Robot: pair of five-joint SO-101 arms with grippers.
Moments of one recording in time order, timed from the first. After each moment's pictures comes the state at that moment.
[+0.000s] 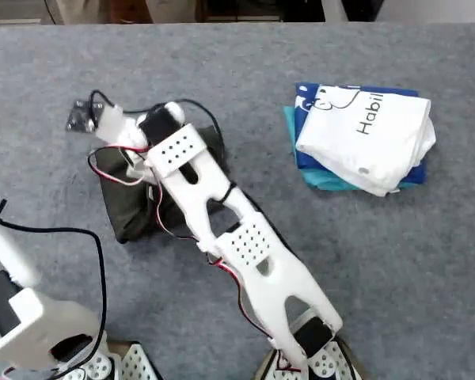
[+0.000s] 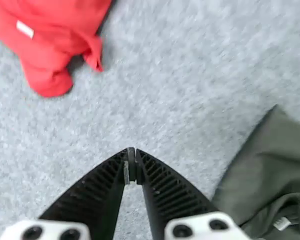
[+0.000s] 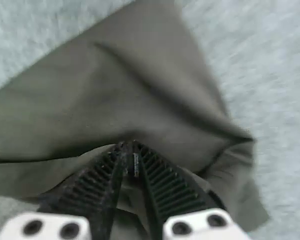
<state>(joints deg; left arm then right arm) -45.7 0.4 -18.5 98.5 -1.7 -43.0 66.5 -80.3 95.4 28.2</state>
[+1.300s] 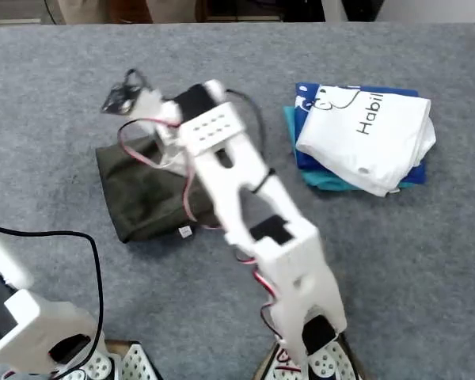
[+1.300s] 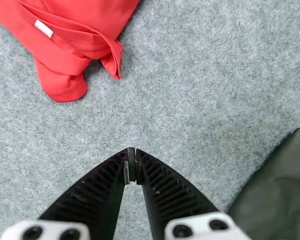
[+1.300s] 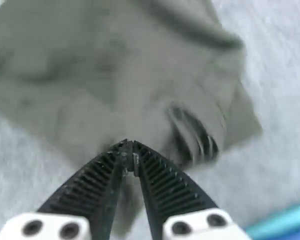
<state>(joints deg) -49.1 0.3 -14.2 92.7 -1.7 -37.5 41.3 -46.1 92.4 29.7</state>
